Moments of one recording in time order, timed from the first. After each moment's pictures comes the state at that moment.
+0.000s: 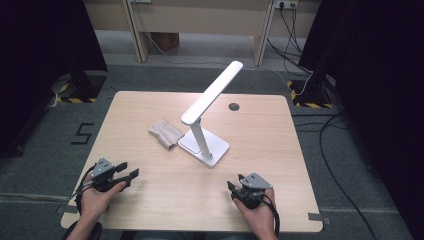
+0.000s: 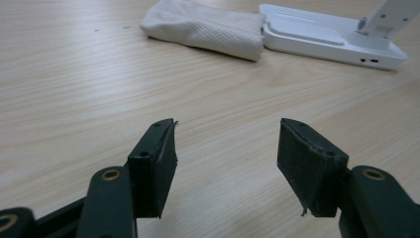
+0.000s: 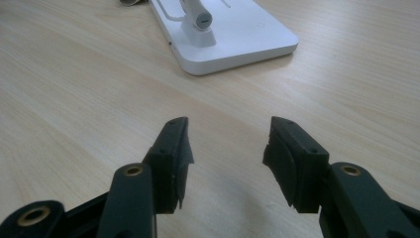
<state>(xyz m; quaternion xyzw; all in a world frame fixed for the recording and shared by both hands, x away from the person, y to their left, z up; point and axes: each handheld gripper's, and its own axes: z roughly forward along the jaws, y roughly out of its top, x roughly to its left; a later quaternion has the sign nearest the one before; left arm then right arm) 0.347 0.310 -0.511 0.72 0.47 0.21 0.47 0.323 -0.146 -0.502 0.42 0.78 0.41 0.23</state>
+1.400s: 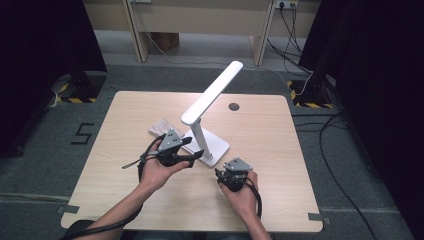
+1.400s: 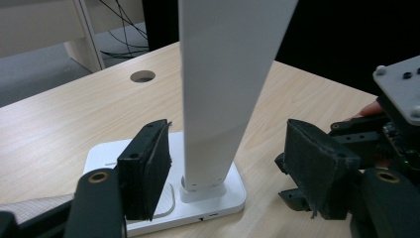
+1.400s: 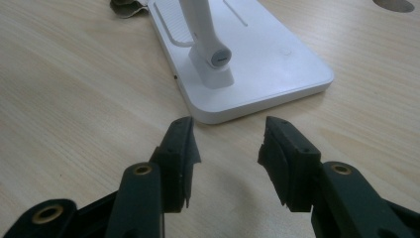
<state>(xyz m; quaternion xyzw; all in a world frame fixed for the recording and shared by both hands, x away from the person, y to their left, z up) 0.398 0.134 -0.422 0.77 0.31 0.18 0.53 0.368 -0.103 -0.498 0.41 0.79 0.39 0.23</state>
